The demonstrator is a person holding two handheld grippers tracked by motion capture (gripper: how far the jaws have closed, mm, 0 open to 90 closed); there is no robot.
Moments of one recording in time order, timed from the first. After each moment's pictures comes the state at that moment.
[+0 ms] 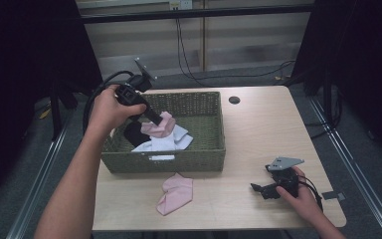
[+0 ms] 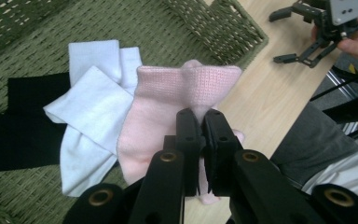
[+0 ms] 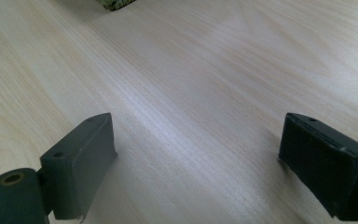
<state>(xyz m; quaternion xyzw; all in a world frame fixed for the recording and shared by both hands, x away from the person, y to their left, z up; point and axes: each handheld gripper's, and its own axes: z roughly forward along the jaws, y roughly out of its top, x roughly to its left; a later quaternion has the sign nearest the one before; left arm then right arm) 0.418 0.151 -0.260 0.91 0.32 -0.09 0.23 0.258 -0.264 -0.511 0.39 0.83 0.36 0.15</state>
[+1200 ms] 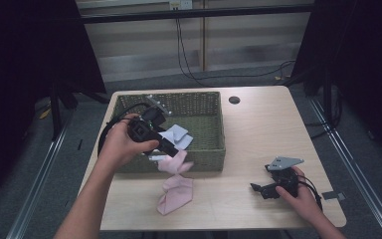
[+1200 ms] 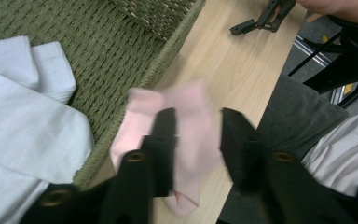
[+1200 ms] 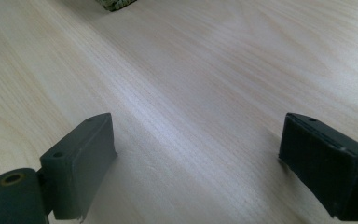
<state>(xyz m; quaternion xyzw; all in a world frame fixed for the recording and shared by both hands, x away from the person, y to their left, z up) 0.358 0.130 -0.309 0.93 0.23 -0.11 0.26 0.258 -0.263 -0.511 0.39 0.83 0.36 0.15</state>
